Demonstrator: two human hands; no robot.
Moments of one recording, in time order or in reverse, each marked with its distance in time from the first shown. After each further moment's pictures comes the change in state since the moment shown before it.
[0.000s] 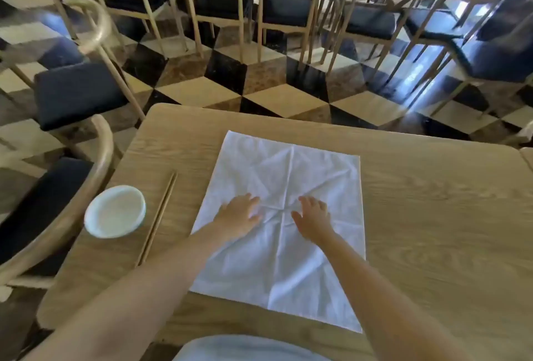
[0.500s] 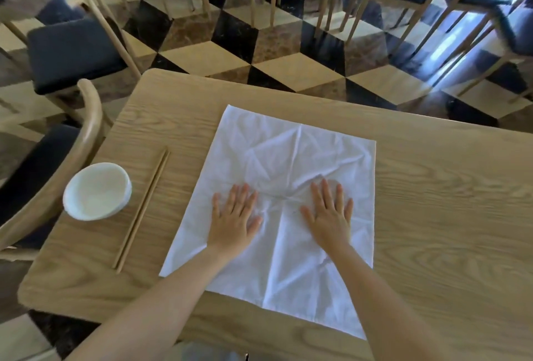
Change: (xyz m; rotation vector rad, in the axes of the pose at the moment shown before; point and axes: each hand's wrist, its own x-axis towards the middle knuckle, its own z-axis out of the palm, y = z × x) left_hand -0.010 -0.003 0.076 0.220 0.293 -0.094; right_hand 0.013 0.057 0.032 -0.218 0.158 -0.025
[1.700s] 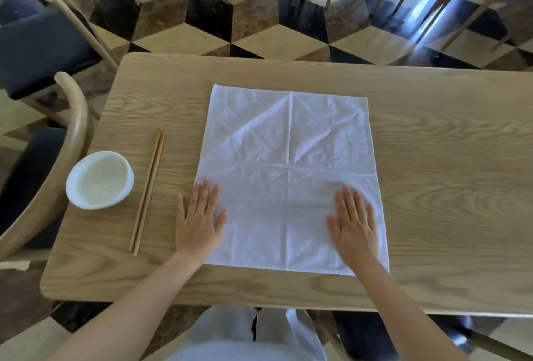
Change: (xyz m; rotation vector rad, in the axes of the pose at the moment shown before) left_hand -0.067 -0.068 0.005 0.083 0.040 -0.087; right_hand -0.113 0.022 0.023 -0.005 0.082 0.133
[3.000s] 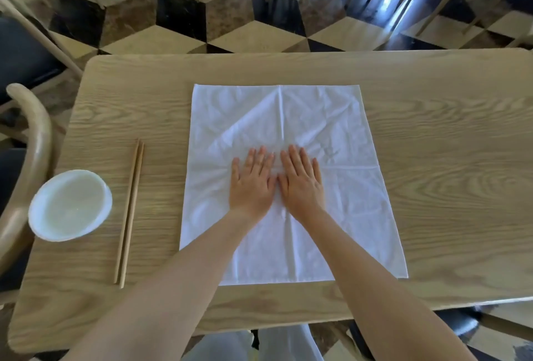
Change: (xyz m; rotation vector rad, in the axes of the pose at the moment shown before) left_hand 0.099 0.098 0.003 -0.095 0.014 0.227; right_hand 0.086 -0.103 0.012 0.146 0.121 -0.126
